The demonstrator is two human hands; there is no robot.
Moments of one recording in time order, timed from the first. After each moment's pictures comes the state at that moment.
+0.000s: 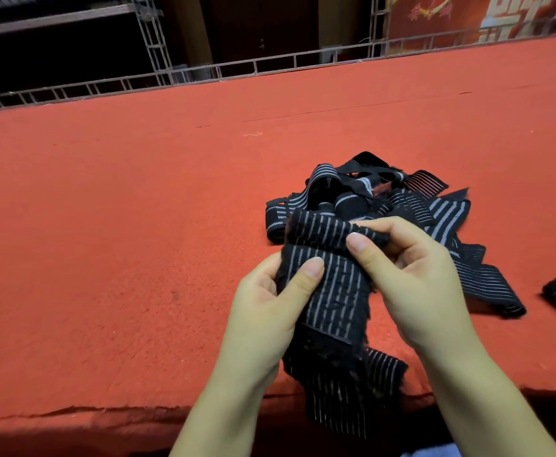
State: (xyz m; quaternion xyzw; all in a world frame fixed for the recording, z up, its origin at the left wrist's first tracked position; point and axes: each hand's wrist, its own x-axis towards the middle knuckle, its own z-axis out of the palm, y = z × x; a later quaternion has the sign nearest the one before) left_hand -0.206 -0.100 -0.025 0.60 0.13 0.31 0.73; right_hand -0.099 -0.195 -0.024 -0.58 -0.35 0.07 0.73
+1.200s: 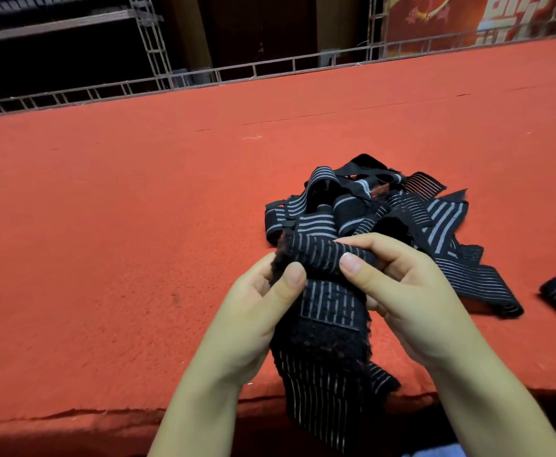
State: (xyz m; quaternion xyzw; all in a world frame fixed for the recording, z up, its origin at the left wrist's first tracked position) left_hand -0.214 -0.081 -0.029 0.62 0.06 0.23 0.75; right_hand -0.104 -0.204 -0.022 -0.50 -0.35 0.25 0.75
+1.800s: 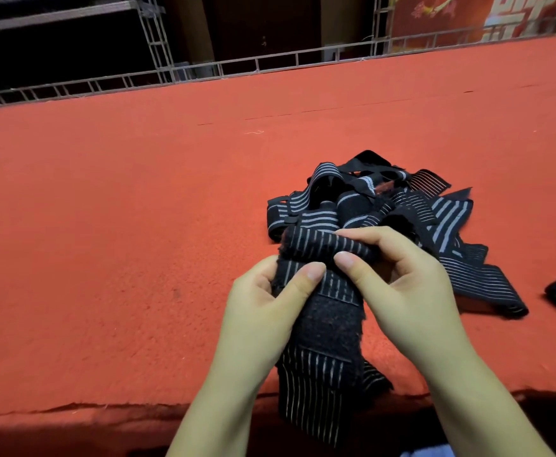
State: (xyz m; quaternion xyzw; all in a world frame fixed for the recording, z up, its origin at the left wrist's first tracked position) left_hand -0.209 -0.092 -0.032 0.65 0.16 0.34 0.66; right_hand -0.105 -0.197 -0.031 -0.65 -0.41 -0.03 0.64
